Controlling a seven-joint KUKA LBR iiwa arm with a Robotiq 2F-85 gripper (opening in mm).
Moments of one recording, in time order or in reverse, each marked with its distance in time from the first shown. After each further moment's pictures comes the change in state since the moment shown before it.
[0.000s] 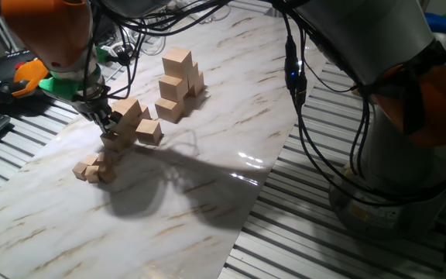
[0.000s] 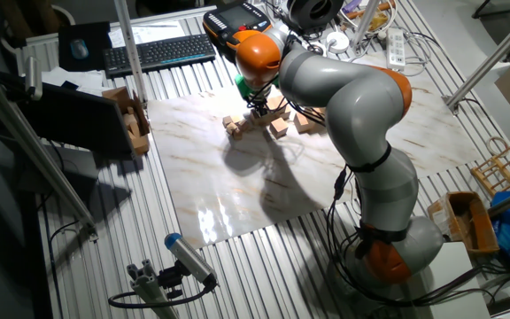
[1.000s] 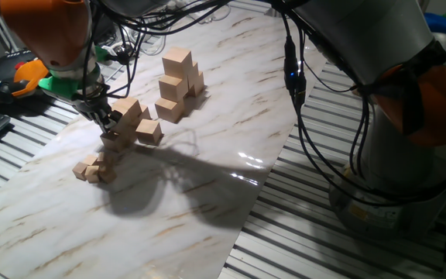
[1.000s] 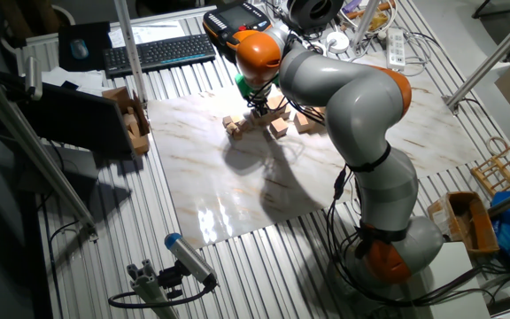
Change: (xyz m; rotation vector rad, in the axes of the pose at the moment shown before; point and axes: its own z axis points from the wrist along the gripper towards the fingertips) arm -0.001 0.000 -0.001 0.007 -0.002 -0.005
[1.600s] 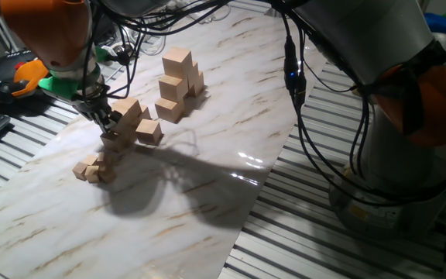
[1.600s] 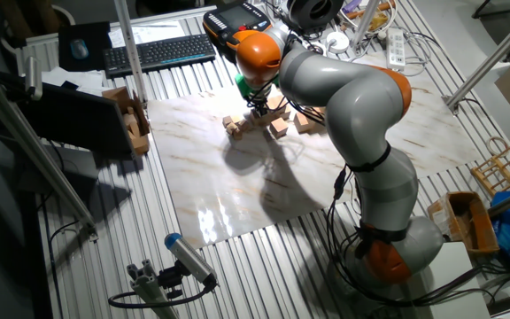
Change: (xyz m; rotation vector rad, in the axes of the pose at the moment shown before) arm 0.000 0.000 0.001 0.002 0.001 0.008
